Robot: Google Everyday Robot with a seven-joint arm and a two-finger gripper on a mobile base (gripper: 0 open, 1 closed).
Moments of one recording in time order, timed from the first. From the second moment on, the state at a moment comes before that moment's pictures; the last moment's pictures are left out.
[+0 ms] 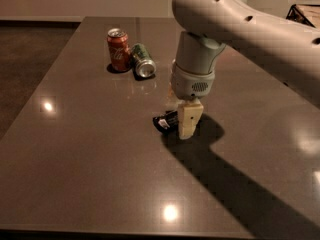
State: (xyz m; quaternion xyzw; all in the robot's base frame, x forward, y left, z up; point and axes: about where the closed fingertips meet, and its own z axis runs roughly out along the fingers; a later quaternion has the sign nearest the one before) arm 0.499 -0.054 0.834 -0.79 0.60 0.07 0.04
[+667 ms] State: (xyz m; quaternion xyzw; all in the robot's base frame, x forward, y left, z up) arm 0.498 -0.054 0.834 -0.80 0.60 0.08 0.03
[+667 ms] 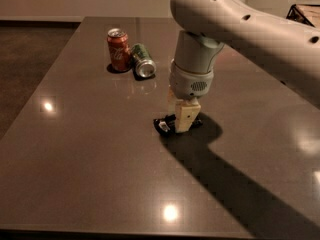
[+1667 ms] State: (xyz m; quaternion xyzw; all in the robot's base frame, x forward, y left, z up) arm 0.498 -0.052 0.898 -0.79 0.60 0.09 0.10
